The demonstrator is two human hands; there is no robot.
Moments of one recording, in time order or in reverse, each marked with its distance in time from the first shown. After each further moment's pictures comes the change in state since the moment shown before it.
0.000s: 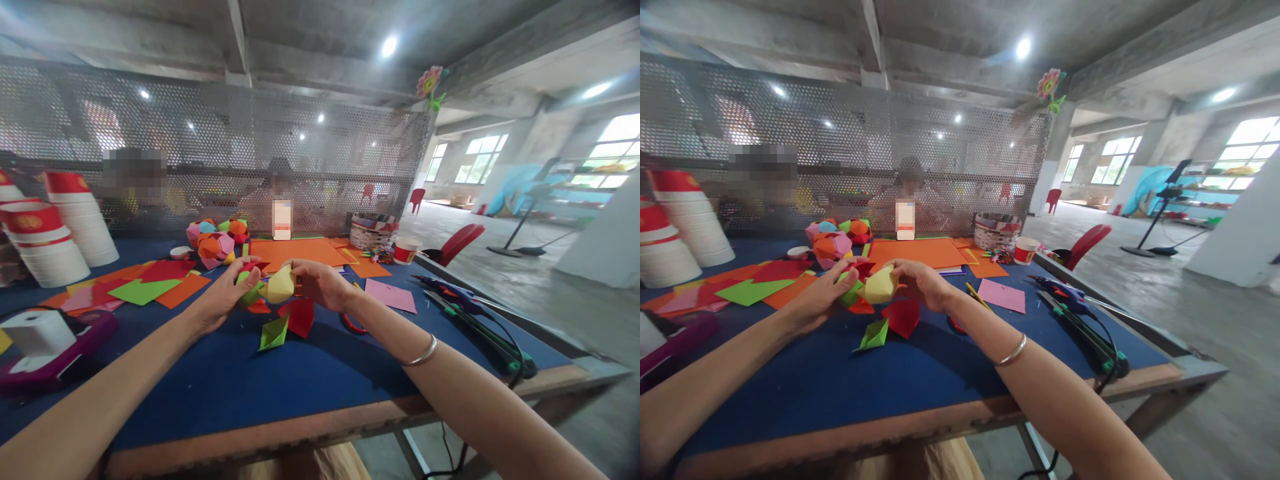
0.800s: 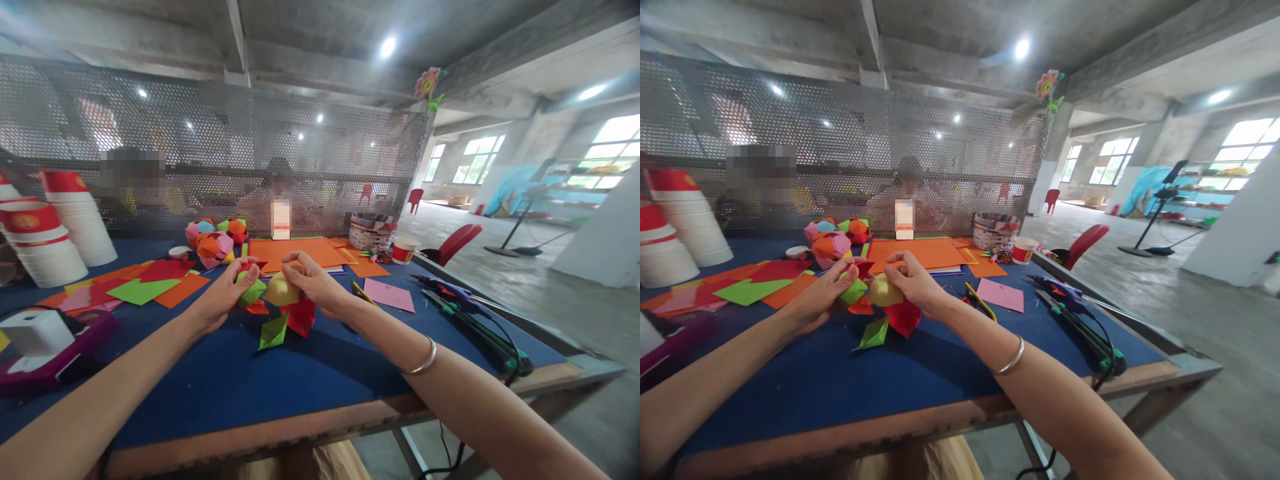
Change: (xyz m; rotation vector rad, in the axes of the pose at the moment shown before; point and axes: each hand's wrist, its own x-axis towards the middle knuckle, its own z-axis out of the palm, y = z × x) left_hand 0.002 -0.003 0.000 0.064 0.042 -0.011; right_hand 0.005 0.020 0.008 -0.125 0.218 -0.124
